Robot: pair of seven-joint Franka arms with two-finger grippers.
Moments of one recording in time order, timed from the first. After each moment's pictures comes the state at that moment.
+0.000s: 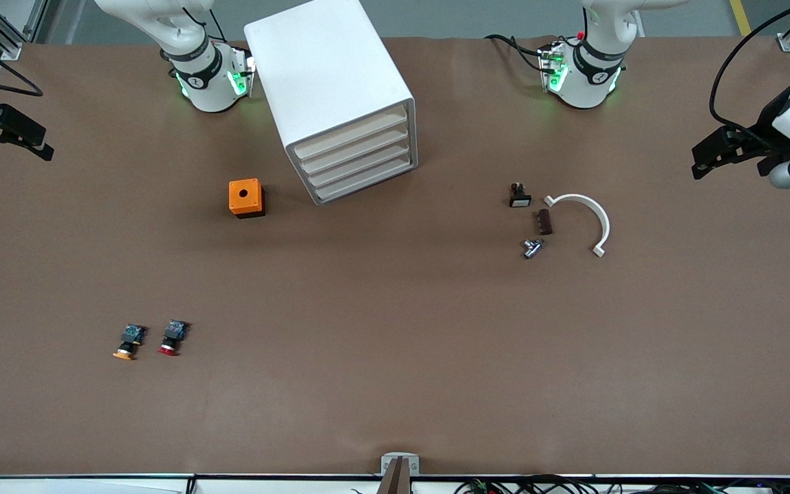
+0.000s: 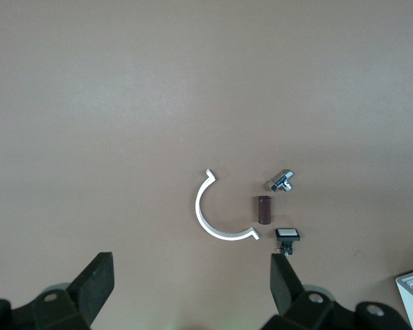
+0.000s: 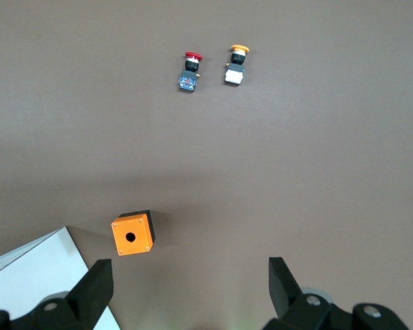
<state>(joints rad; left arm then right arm) 0.04 -0.01 -0.15 -1.53 0.03 1.50 -0.12 0.05 -0.15 -0.12 -1.70 0.01 1.54 -0.04</state>
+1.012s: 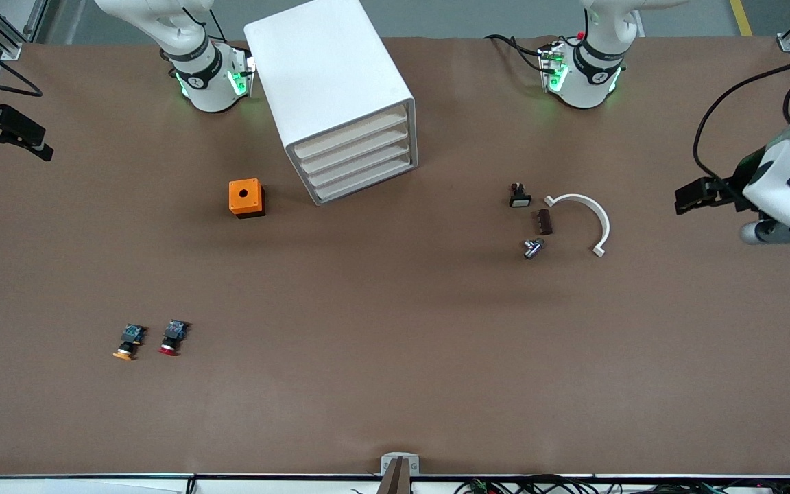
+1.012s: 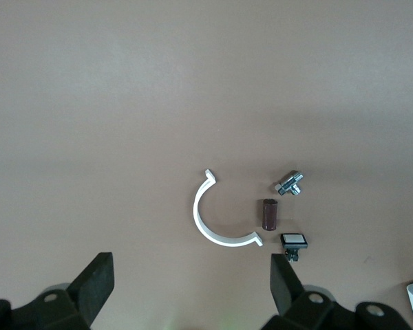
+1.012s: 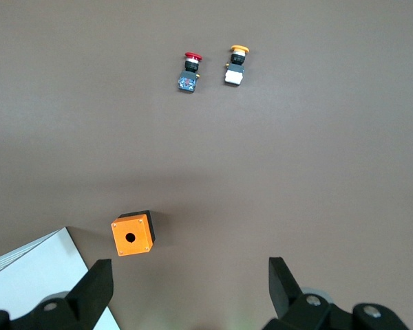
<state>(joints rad) 0.04 0.15 -0.14 -1.52 0.03 1.55 -0.13 0.05 -0.15 -0.12 -1.70 0.01 1.54 -0.04</state>
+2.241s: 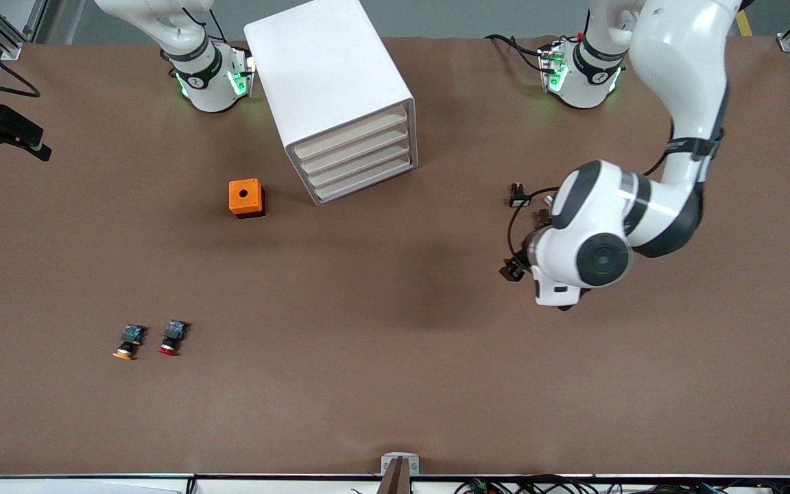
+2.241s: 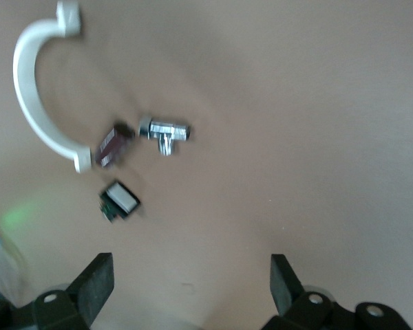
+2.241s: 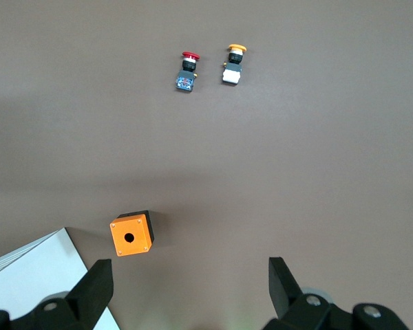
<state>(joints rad) -0.31 0.60 -0.16 -1.44 -0.09 1.66 -1.33 0.05 -0.15 -0.12 -1.70 0.00 1.54 -0.04</state>
